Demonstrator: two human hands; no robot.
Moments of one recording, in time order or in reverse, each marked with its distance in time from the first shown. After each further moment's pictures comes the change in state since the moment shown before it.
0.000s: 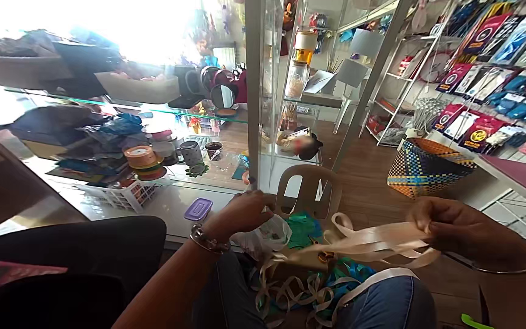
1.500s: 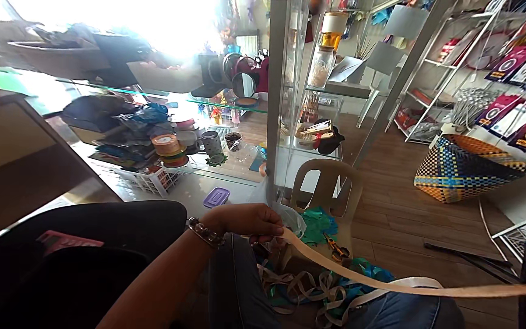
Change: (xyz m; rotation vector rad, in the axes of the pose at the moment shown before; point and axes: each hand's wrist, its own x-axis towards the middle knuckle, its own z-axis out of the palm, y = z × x) left_hand -0.027 -0.031 0.012 -0.783 -0.462 0.264; right_hand -0.135 0.192 -0.054 0.357 1.488 0.575
